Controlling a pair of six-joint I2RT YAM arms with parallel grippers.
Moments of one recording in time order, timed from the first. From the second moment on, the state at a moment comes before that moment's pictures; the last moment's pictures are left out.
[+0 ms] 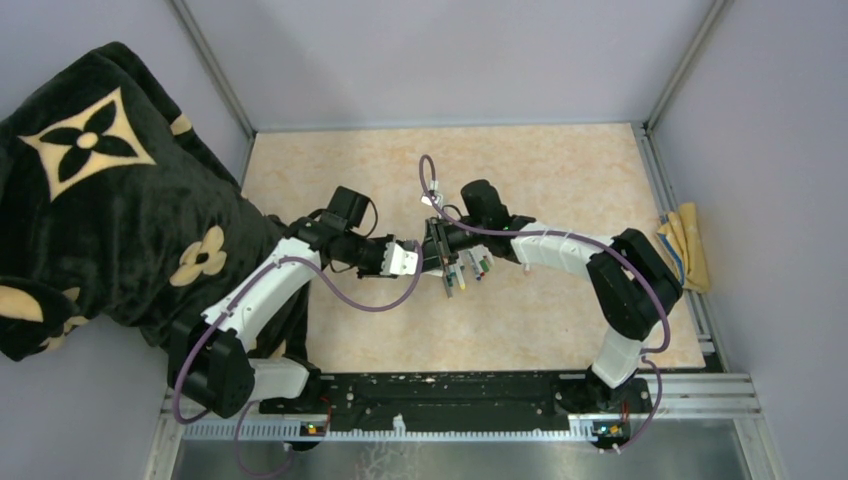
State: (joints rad) left arm -0.46 1.29 0.99 -0.79 0.63 1.29; right arm 0.70 1.75 1.08 0.13 -0.91 0.60
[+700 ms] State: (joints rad) left arm -0.49 1.30 0.94 -0.63 0.59 1.31; right arm 0.67 1.67 0.99 0.12 -0.84 0.56
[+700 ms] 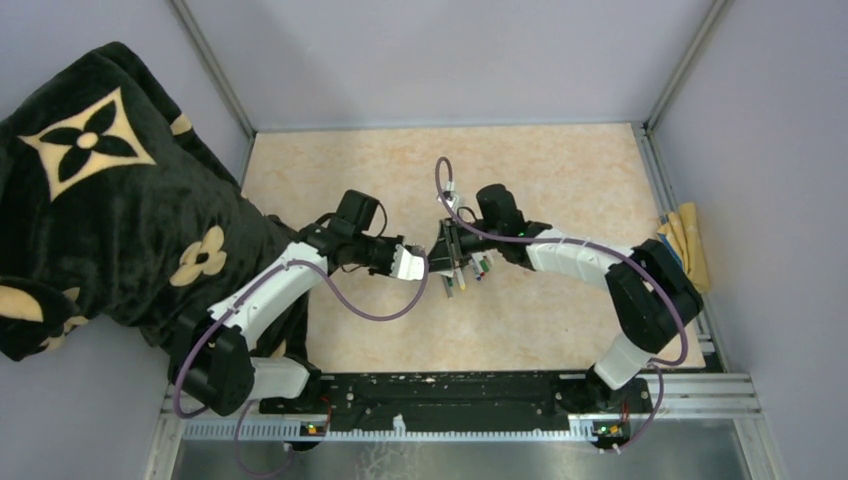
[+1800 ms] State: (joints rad) left arm -0.31 1.62 0.97 -0.52 0.51 1.12; right arm 0.56 1.35 0.81 -0.11 0.06 0.47
